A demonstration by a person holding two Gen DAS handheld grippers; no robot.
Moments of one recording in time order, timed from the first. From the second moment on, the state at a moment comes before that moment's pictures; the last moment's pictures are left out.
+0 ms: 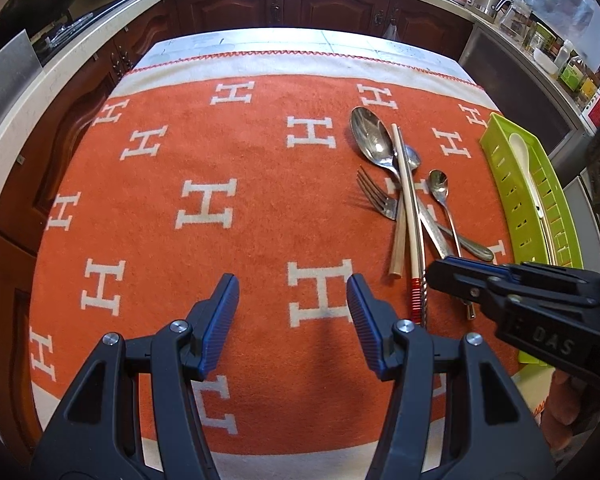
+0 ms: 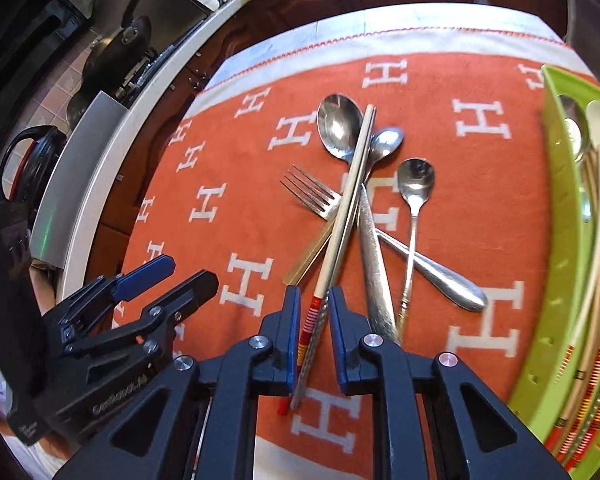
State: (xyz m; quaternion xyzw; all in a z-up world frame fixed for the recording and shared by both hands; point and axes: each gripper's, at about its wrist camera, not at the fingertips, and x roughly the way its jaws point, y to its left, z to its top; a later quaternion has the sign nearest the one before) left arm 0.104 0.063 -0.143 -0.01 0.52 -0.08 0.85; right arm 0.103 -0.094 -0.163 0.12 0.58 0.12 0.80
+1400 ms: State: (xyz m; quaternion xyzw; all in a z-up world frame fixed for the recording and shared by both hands) left arm 0.117 -0.001 -0.142 -0.05 0.52 -0.25 0.82; right arm 0.081 -0.174 -0.126 0.20 0.51 0.08 0.83
